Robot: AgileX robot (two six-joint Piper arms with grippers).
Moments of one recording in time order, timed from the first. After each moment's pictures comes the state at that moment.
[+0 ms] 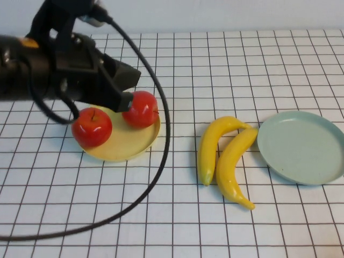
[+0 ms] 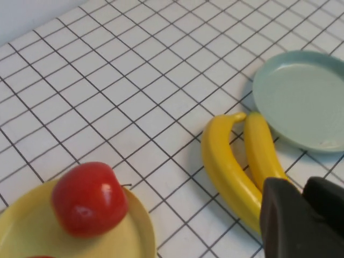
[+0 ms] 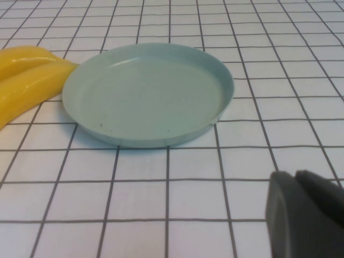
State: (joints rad) right arm 0.01 -0.02 0.03 0.06 0.38 -0.01; left arm -0.41 1.29 -1.19 -0.60 0.65 0.74
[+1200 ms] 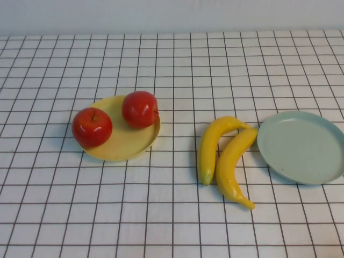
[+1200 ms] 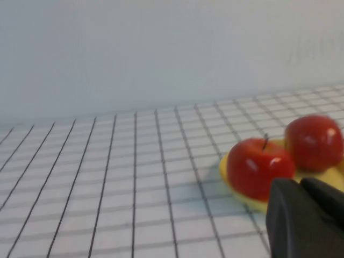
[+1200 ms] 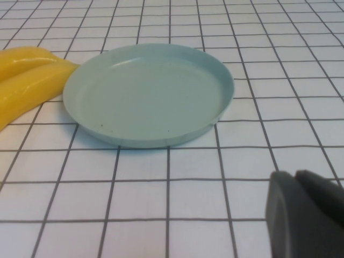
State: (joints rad) right arm 0.01 -0.02 0.03 0.07 0.38 -0.01; left arm -0.15 0.00 -0.04 0.03 0.13 0.07
